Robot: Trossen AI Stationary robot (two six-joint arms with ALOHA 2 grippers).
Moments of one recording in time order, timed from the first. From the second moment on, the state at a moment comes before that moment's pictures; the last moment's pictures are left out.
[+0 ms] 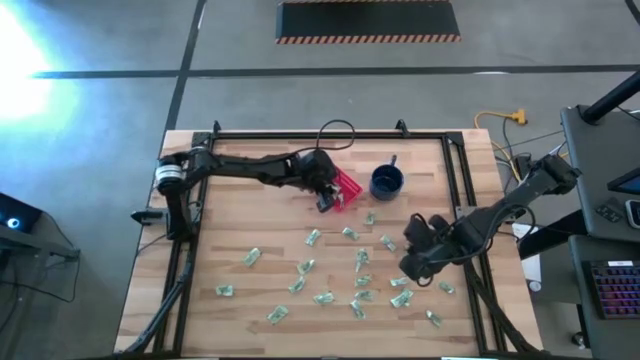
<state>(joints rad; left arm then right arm) 0.26 1.82 1.28 -0.26 -0.02 -0.10 0.57 1.25 0.89 -0.99 0.34 1.26</state>
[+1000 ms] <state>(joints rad) 0.23 1.14 1.17 -0.45 0.05 -0.26 0.42 1.28 0.63 -0.57 0.36 1.21</state>
